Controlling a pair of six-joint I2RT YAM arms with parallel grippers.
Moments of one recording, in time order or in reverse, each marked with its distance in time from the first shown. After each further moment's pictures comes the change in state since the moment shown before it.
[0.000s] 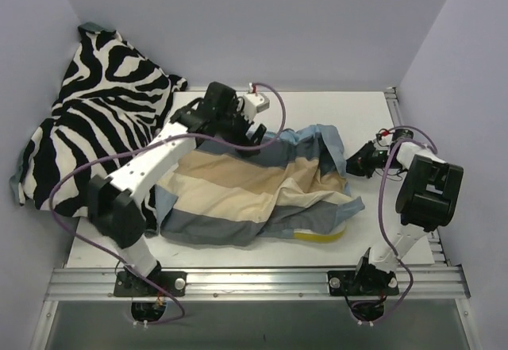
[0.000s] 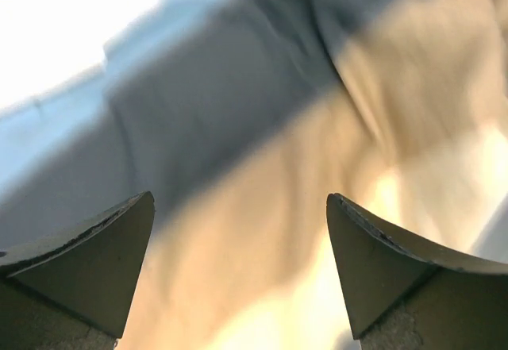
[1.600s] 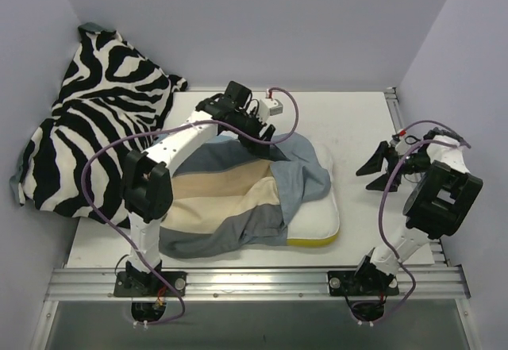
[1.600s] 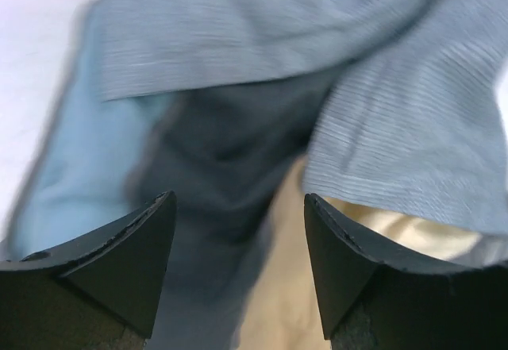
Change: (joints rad) left arm -0.014 0.222 0.094 -0.063 0.267 0.116; right arm -0.169 -0.051 0.159 -0.716 0.032 -0.681
